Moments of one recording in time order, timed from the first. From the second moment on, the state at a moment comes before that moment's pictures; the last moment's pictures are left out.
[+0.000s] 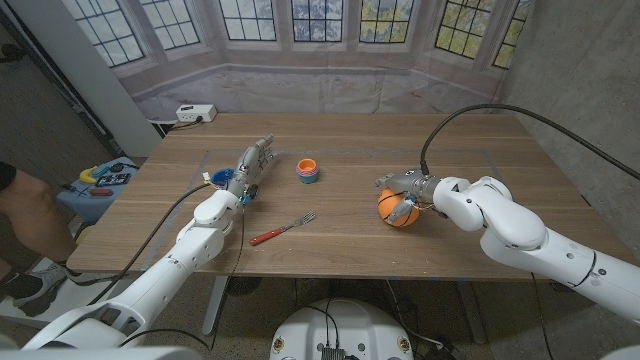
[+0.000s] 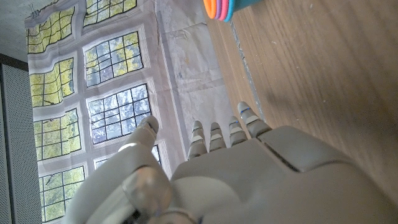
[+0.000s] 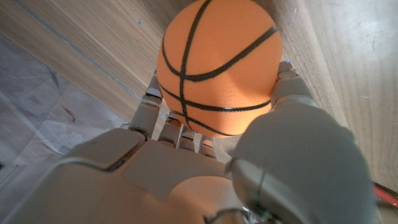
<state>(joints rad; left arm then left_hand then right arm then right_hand) 0.85 0.49 0.37 -1.24 -0.61 -0.33 -0.08 0.36 0.16 0.58 -0.08 0.18 0.14 -0.04 0.19 0.18 0.02 0.00 0.21 0.19 0.02 0.11 0.19 0.17 0.09 0.11 0.32 0.17 -0.94 -1.01 -0.64 -2.29 -0.91 -0.42 0.64 0.90 -0.11 0.32 -0.15 0.31 0.01 -0.03 0.37 0.28 0.03 0.03 0.76 0.67 0.33 -0.02 0.37 0.41 0.66 0.10 0.28 0.18</state>
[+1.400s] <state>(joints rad) 0.84 0.49 0.36 -1.21 -0.62 -0.34 -0.09 0.36 0.16 0.58 -0.08 0.18 0.14 -0.04 0.19 0.18 0.03 -0.01 0.21 0.19 0.03 0.11 0.19 0.17 0.09 0.11 0.31 0.17 -0.90 -1.01 -0.62 -2.32 -0.79 -0.45 0.65 0.92 -0.11 0.33 -0.14 0.31 0.06 -0.02 0.38 0.28 0.07 0.03 0.81 0.71 0.38 -0.04 0.36 0.43 0.70 0.08 0.27 0.18</state>
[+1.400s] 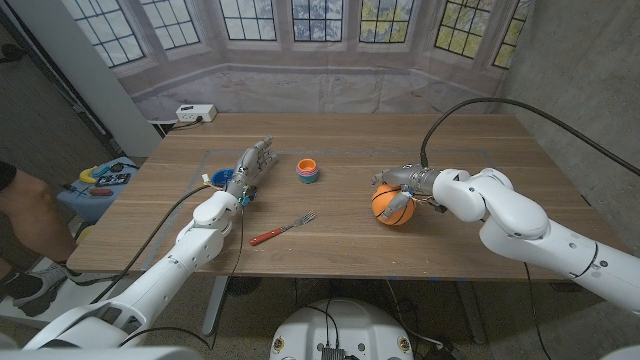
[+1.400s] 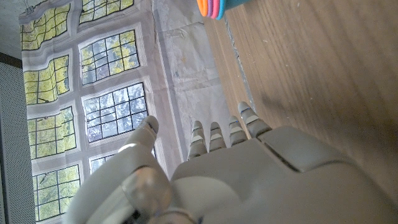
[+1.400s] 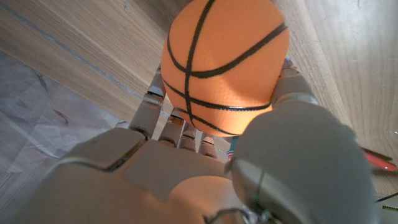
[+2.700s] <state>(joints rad) 0.83 0.47 0.36 -1.17 -0.63 -0.36 -0.11 0.35 0.16 0.59 -0.09 0.18 0.14 -0.04 0.19 0.18 0.03 0.00 0.21 0.19 0.03 0.11 0.19 0.17 0.09 0.11 0.30 0.17 -0.77 -1.03 -0.59 -2.29 -0.43 -0.46 0.60 0.89 -0.10 0.32 -0.14 0.29 0.05 -0.01 0.35 0.27 0.02 0.04 0.82 0.73 0.35 -0.01 0.33 0.45 0.66 0.11 0.25 0.18</state>
